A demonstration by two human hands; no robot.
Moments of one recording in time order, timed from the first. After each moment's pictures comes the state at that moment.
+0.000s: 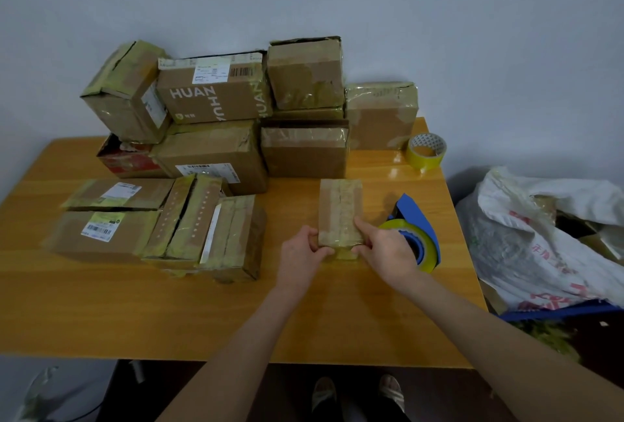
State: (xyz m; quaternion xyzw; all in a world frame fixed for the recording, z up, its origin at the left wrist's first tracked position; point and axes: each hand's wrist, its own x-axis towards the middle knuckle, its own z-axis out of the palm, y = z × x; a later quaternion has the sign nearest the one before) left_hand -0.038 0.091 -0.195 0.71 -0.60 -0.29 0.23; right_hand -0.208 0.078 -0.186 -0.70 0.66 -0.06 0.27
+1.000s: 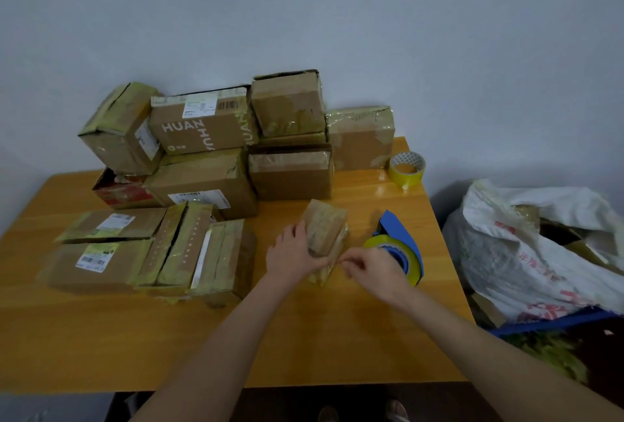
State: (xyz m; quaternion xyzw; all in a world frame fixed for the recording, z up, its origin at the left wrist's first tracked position) left_hand -0.047 0.051 -0.175 0.69 -0.70 -0.17 -0.06; right_hand -0.224 0.089 -0.169 -0.72 0.60 -0.14 0.33
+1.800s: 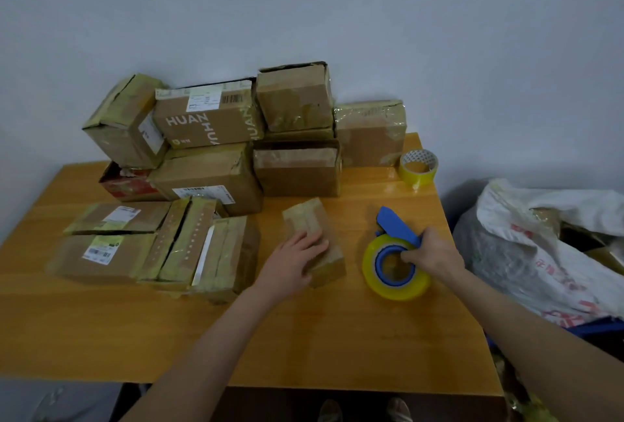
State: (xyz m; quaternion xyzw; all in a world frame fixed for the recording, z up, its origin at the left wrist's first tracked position) left_hand -0.024 0.065 -0.178 0.55 -0.82 -0.16 -0.05; right_hand -0.308 0.042 -0.195 -0.52 0.77 -0.05 0.36
